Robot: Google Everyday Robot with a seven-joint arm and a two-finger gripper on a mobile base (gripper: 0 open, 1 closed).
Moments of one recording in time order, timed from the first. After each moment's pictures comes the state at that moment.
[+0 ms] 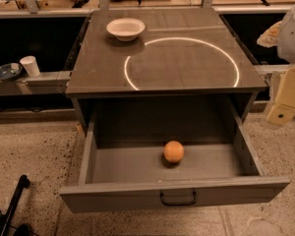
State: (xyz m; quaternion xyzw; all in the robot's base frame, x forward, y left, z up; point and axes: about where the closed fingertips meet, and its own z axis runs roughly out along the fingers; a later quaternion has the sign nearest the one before) arm 0.438 -0.216 0.977 -0.60 0.78 -0.04 0.16
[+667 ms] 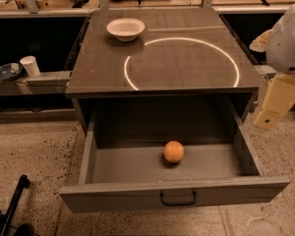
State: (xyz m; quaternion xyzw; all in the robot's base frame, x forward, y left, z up) arm 0.446 -0.208 0.963 -0.60 0.78 -0.04 0.17
